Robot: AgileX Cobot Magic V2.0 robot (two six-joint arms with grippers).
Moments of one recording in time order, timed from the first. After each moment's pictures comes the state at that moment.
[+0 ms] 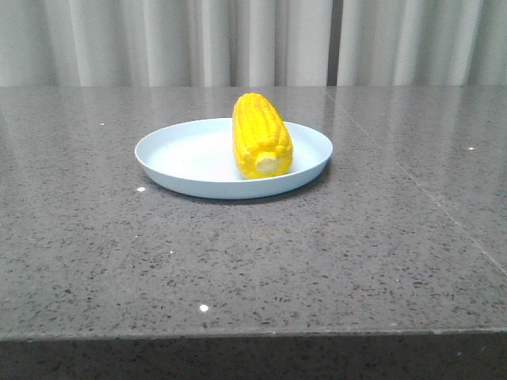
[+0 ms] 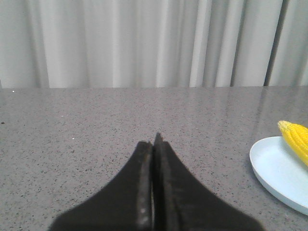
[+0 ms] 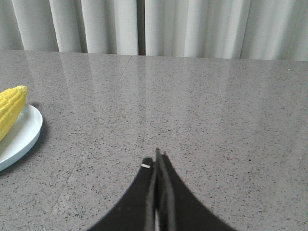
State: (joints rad) left arm -0.11 0.24 -0.34 -0.04 0.23 0.03; right arm 0.15 0.24 -0.30 -0.24 0.28 0.29
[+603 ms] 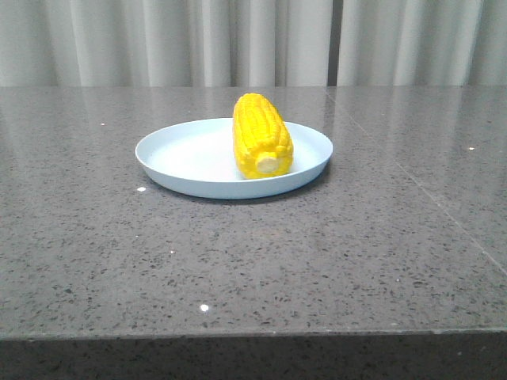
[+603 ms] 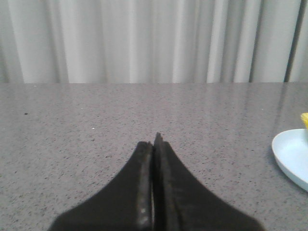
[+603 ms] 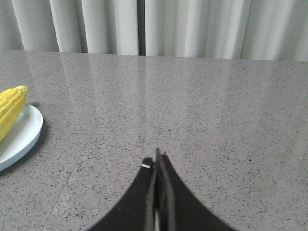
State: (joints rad) left arm -0.04 0.13 -0.25 -0.02 0.23 0.03; right arm 0.15 0.24 -0.30 -0.24 0.28 0.29
